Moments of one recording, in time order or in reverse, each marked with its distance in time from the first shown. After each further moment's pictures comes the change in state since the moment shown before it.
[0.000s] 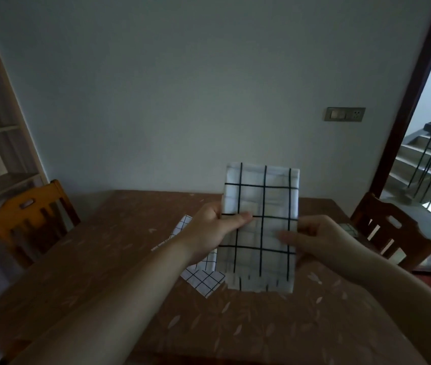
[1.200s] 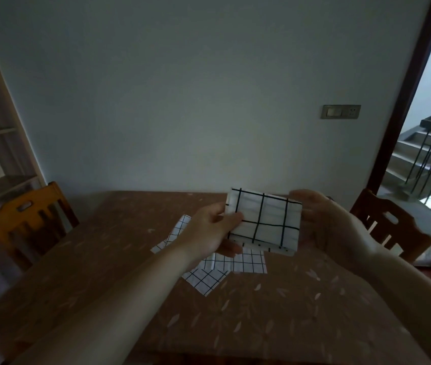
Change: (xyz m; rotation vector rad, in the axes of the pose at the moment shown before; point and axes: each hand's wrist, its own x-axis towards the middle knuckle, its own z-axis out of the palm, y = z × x) left_hand -0.006 -0.003 0.008 -0.031 0.063 -0.026; right_hand 0.007 0.015 -0.019 0.527 0.084 0.064
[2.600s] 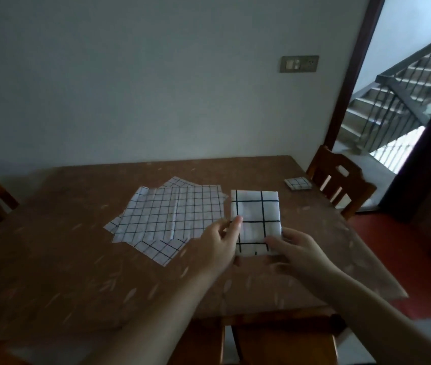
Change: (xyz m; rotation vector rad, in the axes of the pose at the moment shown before) left_hand 0.036 -0.122 0.132 0.276 0.130 0.083; right_hand -0.043 0.106 -0.066 -0.182 0.303 0.263
